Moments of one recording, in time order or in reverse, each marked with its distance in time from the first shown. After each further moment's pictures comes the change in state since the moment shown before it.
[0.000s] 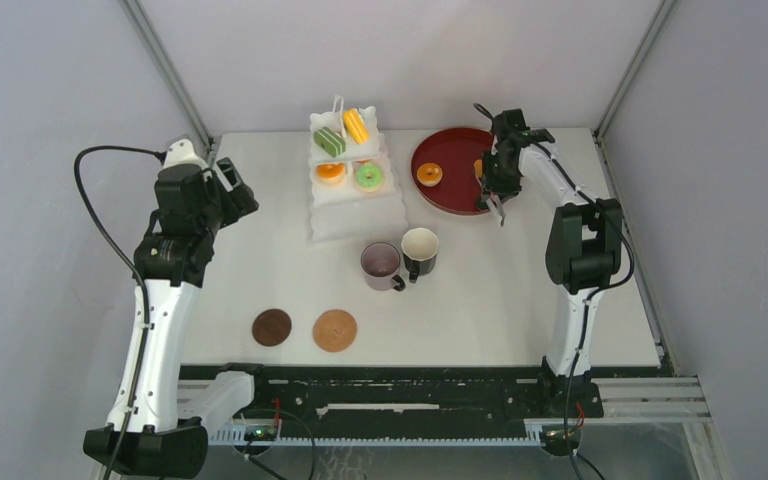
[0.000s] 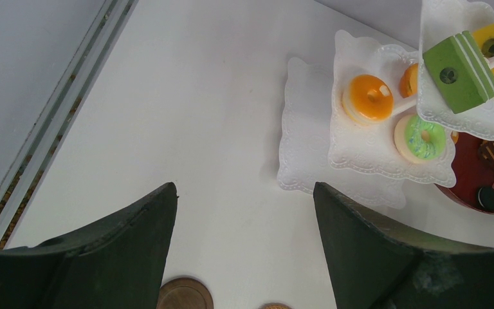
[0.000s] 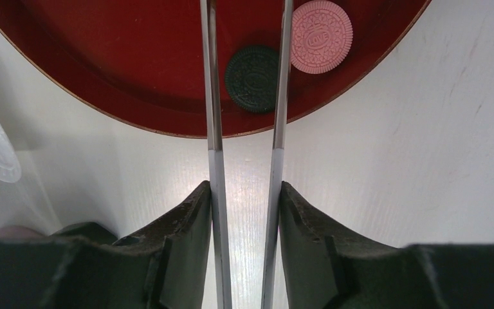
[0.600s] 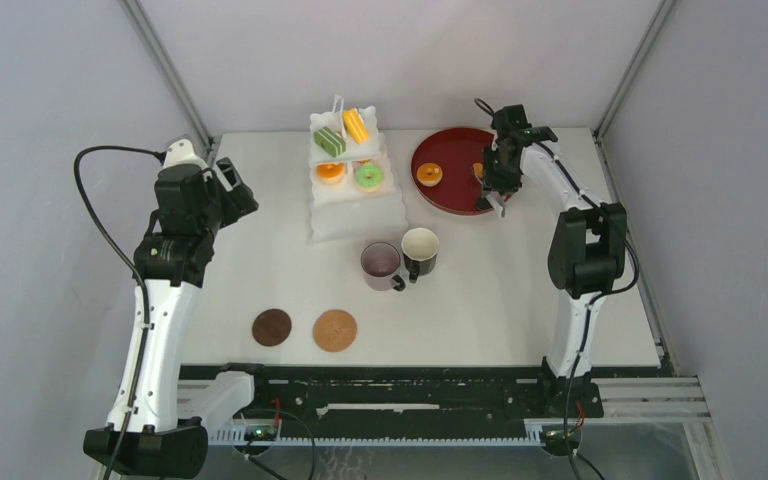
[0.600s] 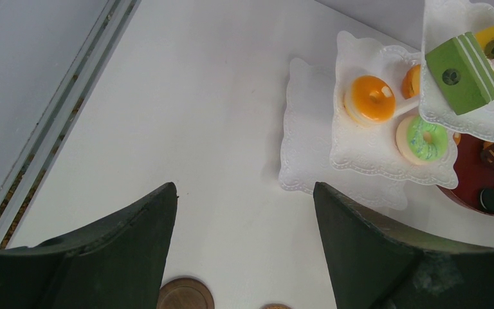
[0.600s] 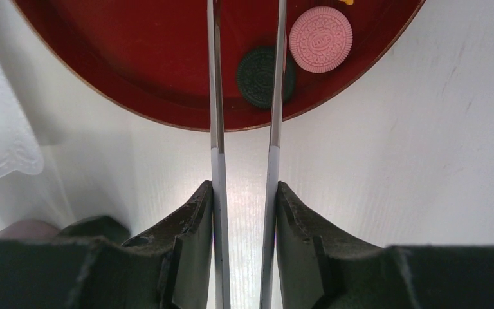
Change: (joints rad) left arm 0.000 0.000 0.000 0.000 -0.005 0.000; right arm 0.012 -0.026 0.000 -0.002 0.012 0.009
